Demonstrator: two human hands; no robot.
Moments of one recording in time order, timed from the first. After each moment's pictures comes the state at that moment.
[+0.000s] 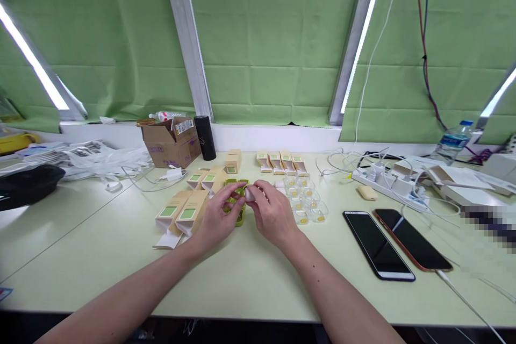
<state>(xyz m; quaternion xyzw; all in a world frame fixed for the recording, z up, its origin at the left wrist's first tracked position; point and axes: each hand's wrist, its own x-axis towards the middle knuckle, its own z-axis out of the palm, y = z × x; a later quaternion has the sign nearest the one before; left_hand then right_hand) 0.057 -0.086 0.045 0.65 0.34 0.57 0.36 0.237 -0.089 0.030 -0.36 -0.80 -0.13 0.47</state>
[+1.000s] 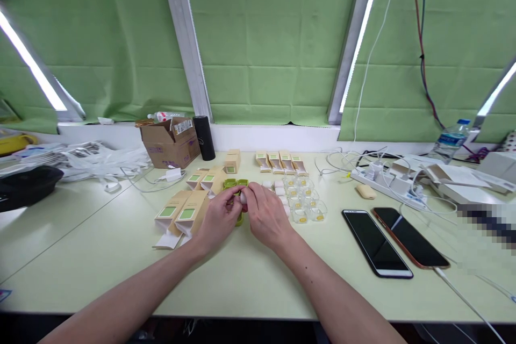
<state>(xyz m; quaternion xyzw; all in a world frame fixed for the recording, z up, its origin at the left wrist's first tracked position) 0.063 -0.085 0.041 0.67 0.39 0.54 0.33 0.224 -0.089 0.026 -0.39 -0.80 -0.23 0.39</state>
